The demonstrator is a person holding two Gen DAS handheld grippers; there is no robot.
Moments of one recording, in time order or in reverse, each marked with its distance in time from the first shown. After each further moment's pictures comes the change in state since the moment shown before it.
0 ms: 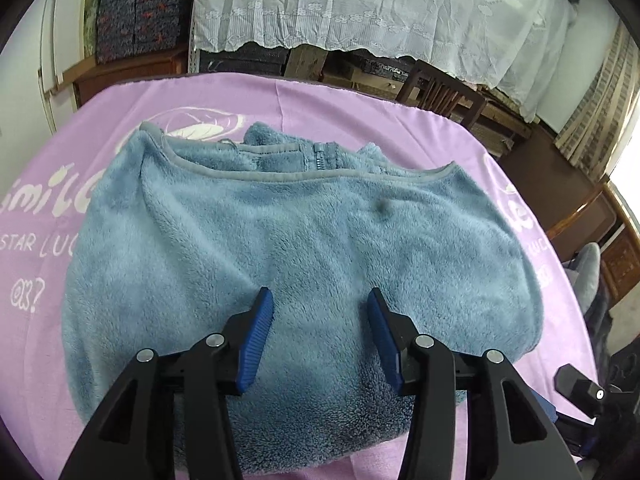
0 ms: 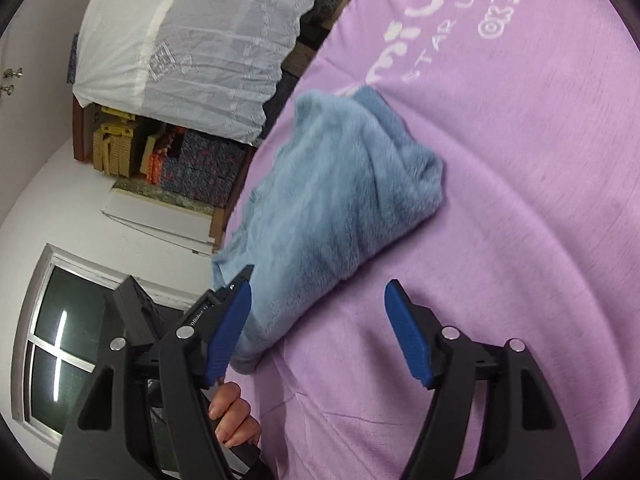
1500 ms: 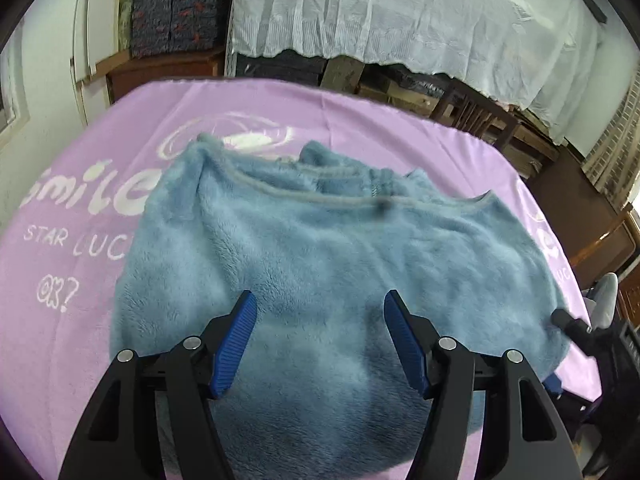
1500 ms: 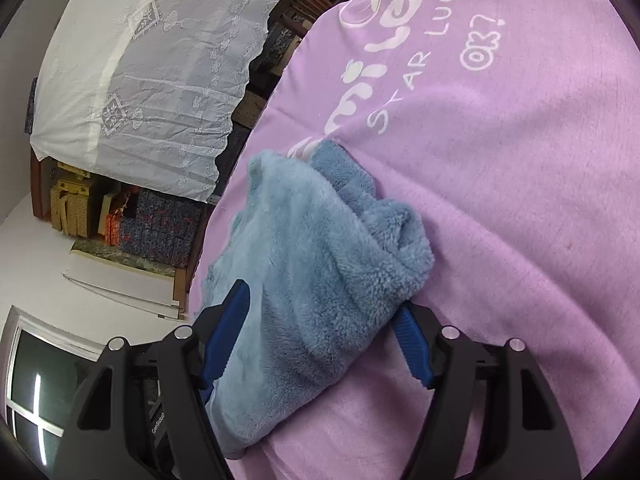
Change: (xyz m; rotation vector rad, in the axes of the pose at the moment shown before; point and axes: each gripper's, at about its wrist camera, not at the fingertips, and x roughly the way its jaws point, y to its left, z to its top) left arm -0.004 0.032 0.012 -0.086 -0.013 0.075; right arm 0.033 -0.002 0.037 0.118 -0.199 -0.149
